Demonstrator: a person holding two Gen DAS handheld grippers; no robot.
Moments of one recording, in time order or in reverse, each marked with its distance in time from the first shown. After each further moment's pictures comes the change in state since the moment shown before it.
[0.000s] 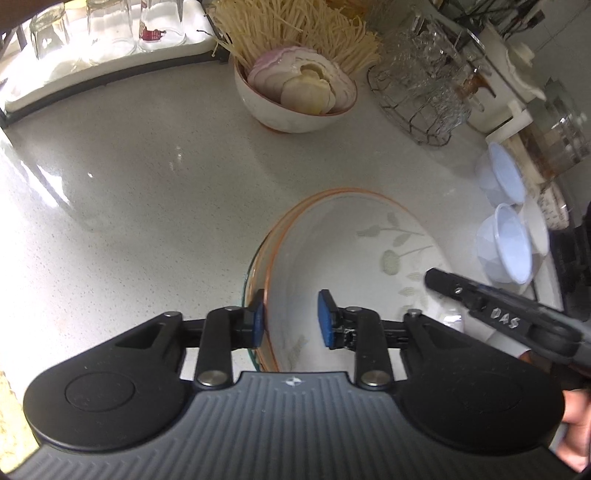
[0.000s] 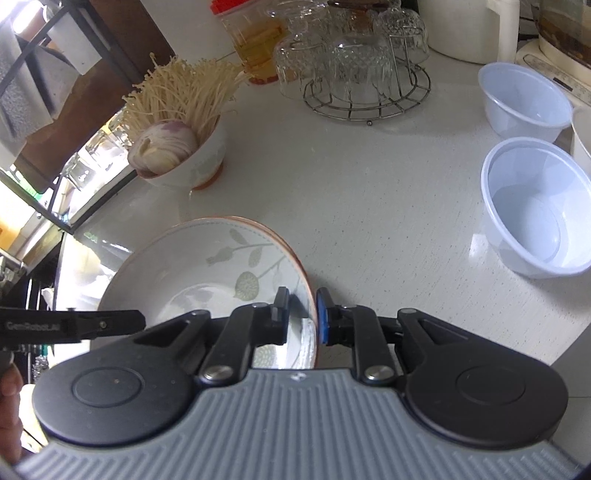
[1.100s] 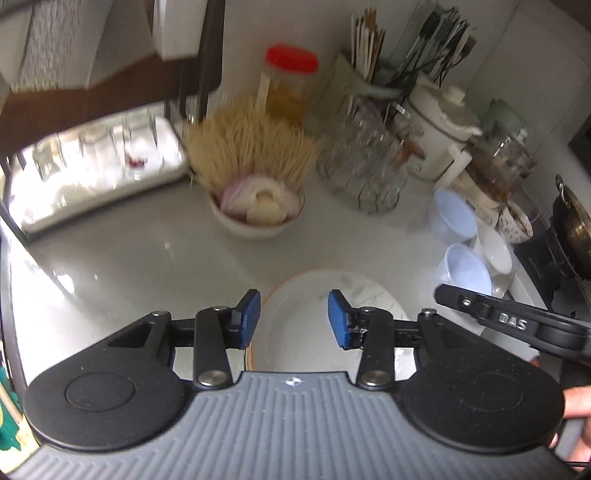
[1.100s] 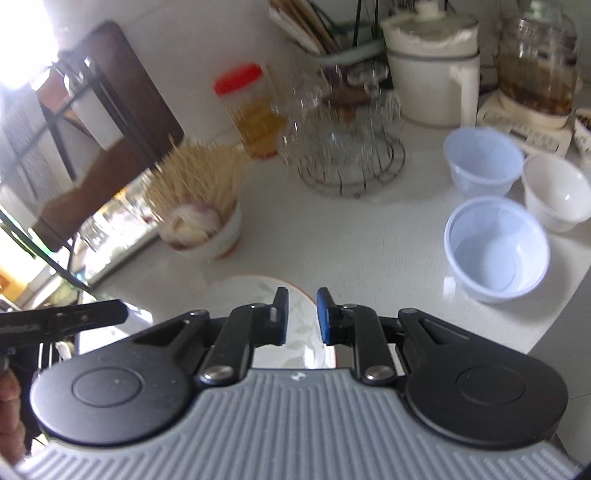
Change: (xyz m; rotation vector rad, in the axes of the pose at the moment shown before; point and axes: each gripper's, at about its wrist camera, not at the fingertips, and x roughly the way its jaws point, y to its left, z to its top) left arm -0.091 -0.025 0.008 0.188 -0.261 -0.022; right arm -0.084 0.027 0.011 0.067 -0.217 -0.050
